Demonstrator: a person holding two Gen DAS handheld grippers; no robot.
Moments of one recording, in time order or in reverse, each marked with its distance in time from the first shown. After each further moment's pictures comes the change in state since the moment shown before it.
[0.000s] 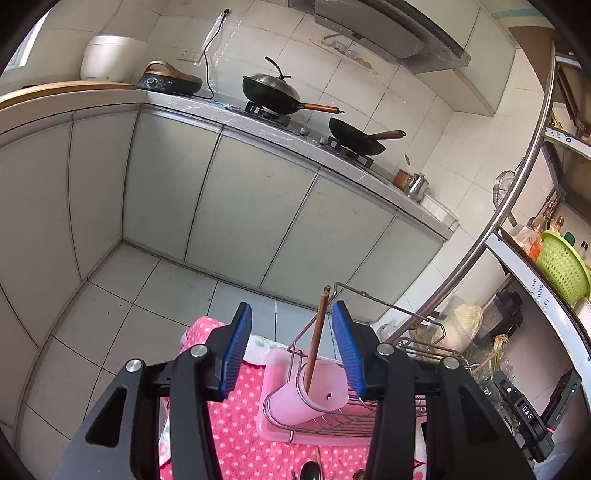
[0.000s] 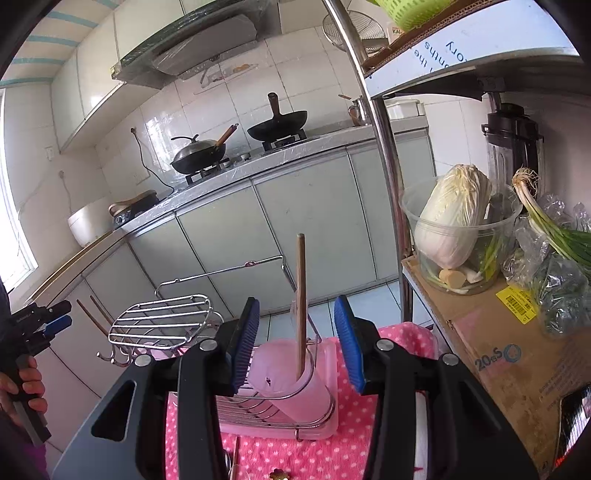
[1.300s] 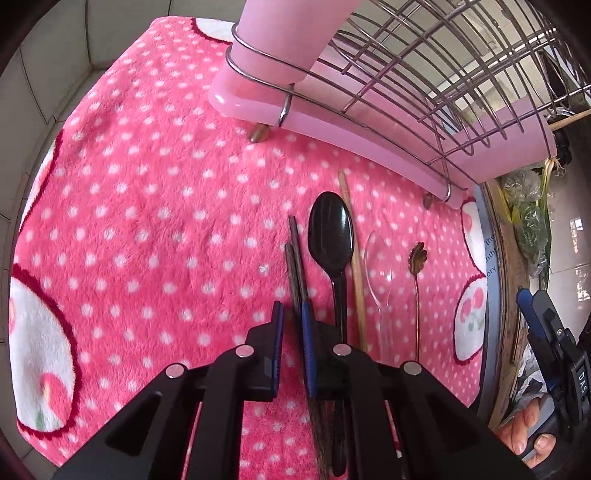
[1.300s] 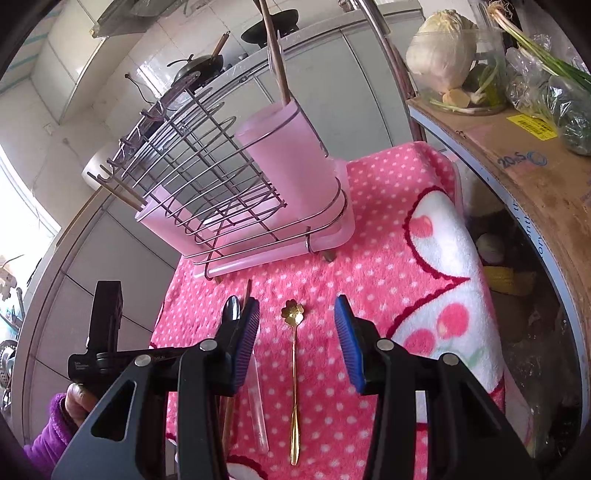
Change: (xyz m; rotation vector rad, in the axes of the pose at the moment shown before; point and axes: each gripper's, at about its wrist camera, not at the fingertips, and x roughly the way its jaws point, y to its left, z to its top) left arm 0.107 -0.013 -0.255 0.012 0.776 0.016; right arm -0.012 -0.025 -0.148 0.134 0.376 0.121
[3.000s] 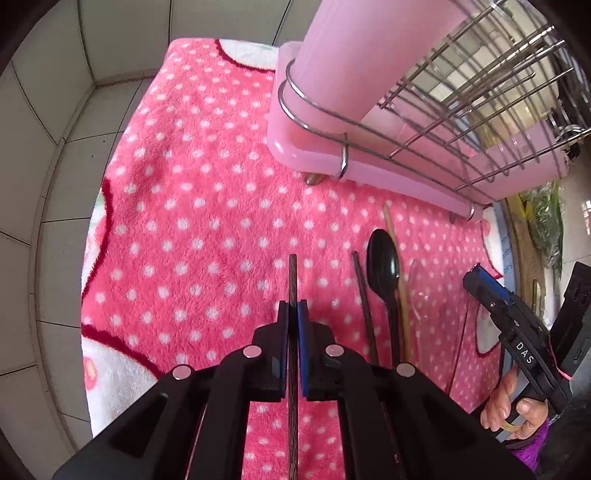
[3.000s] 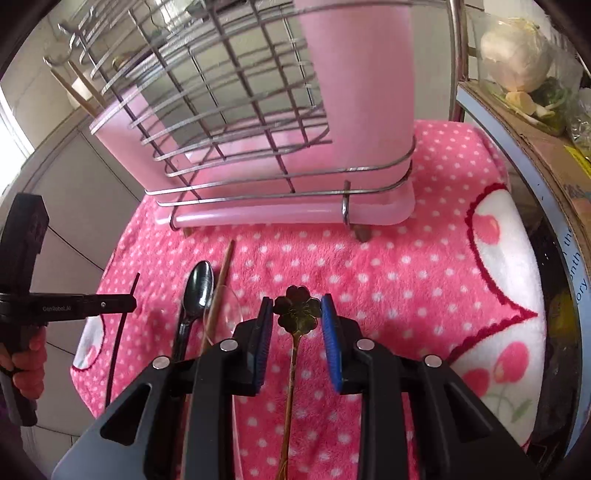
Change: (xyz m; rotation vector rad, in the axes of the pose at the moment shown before) left arm -0.039 0.032 0.039 0.060 0.001 0.056; right arm 0.086 0.034 -0.003 -0.196 0.166 -0.118
